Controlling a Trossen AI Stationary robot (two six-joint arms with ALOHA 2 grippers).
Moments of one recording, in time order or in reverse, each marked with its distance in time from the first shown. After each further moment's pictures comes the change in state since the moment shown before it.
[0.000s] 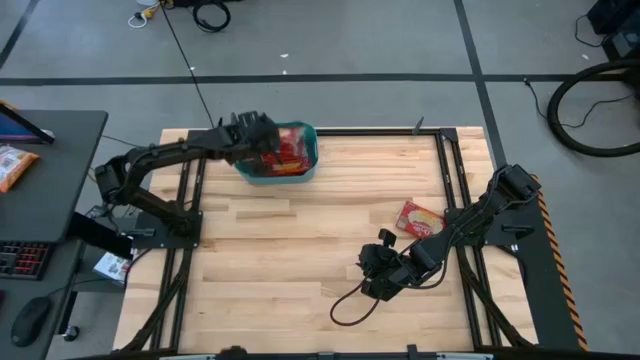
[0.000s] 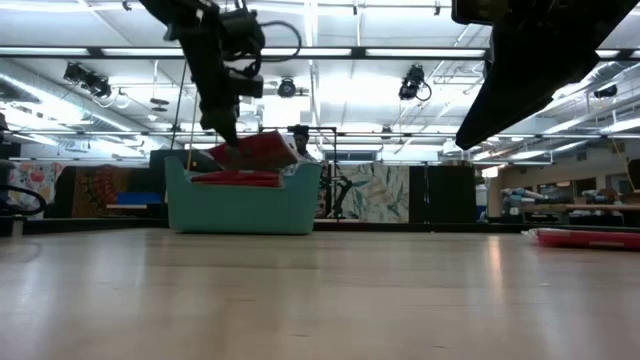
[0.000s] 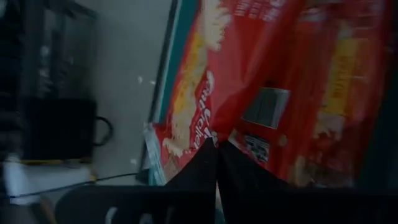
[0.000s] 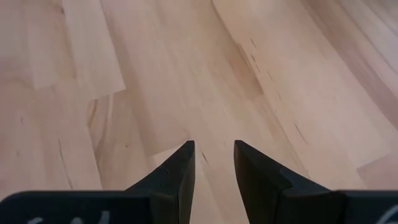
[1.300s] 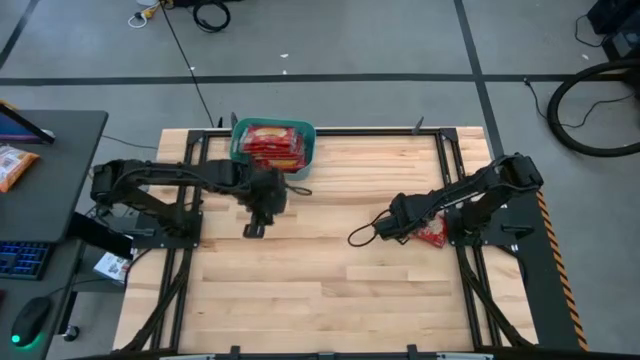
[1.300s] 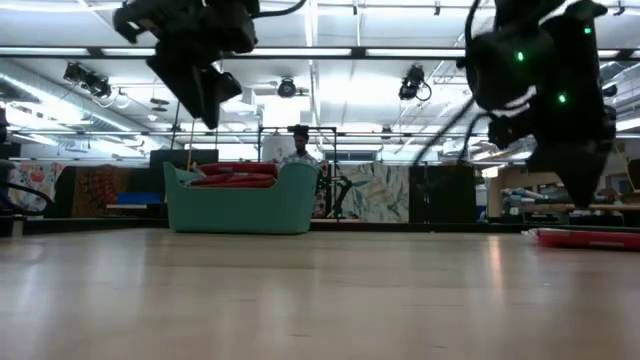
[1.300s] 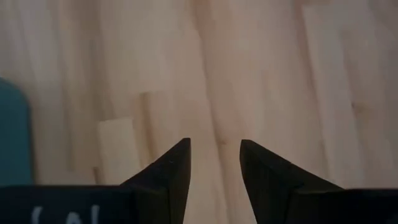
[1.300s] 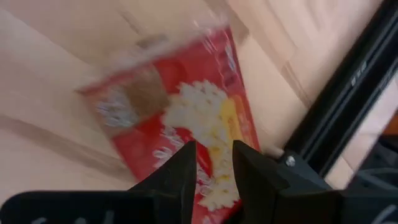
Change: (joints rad) left arm -0.378 -0.049 0.001 -0.251 0.672 -0.245; right arm -0.409 -0.086 -0.142 -0.767 -0.322 0.281
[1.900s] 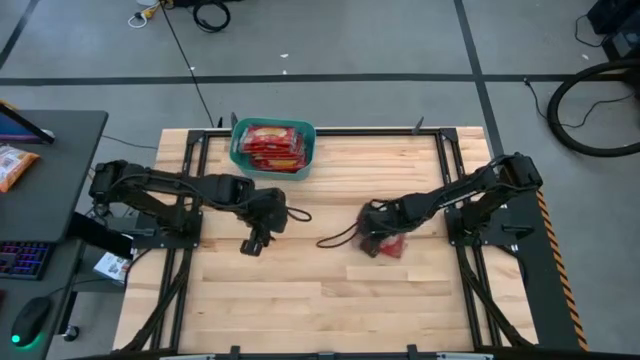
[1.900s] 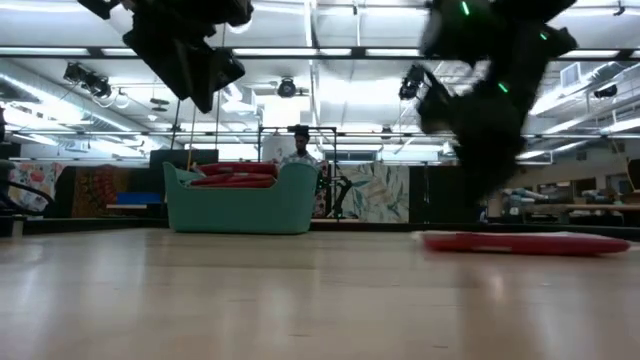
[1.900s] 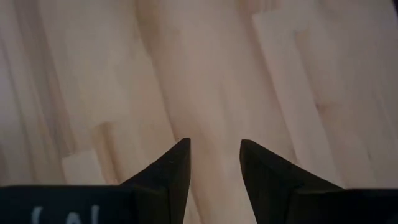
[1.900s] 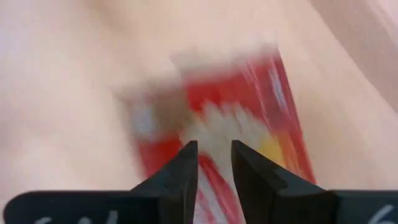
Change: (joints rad) left arm -0.177 -0.001 0.000 0.046 -0.018 -0.030; right arm -0.032 0.001 -0.044 0.725 -0.102 -0.397
